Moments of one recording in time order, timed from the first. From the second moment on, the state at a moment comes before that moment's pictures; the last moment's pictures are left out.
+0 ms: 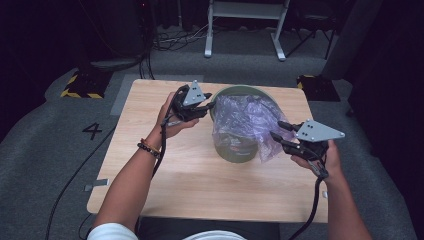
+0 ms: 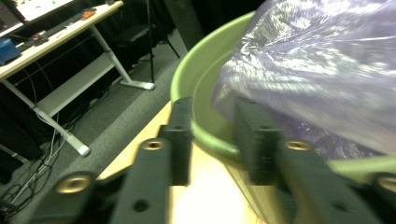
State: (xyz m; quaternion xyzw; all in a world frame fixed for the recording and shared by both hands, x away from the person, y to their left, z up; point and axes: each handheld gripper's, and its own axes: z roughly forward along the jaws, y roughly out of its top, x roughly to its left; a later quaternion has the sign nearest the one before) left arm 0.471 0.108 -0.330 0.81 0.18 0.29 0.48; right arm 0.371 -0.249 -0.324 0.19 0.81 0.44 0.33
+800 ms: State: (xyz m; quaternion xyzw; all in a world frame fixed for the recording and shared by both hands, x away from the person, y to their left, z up) left arm 0.377 0.100 -0.365 0.78 0.21 0.17 0.56; right arm 0.381 -0.225 -0.311 0.17 0.81 0.44 0.34
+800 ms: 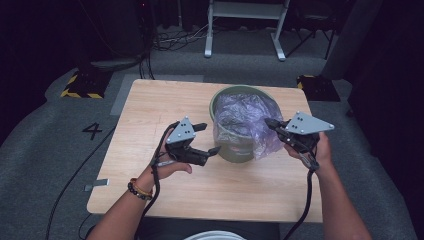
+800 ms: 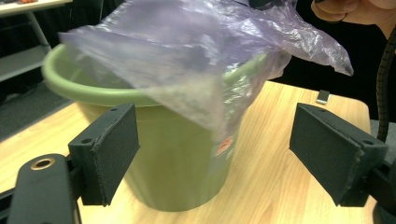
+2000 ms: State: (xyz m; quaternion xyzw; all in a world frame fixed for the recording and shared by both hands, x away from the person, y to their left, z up) left arm 0.407 0.135 -0.371 0.79 0.23 0.20 0.53; right arm 0.390 -0.221 -0.304 0.20 0.79 0.44 0.38
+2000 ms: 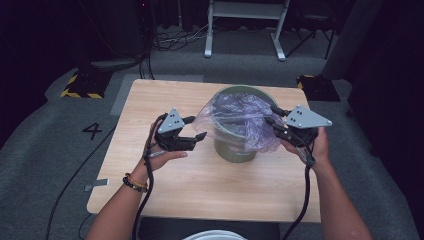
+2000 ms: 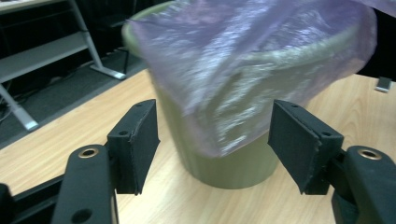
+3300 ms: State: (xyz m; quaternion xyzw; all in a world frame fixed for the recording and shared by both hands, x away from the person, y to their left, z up) left arm 0.438 0.143 -0.380 0.82 0.24 0.24 0.46; right arm 0.369 -0.253 -0.349 0.21 0.78 0.46 0.38
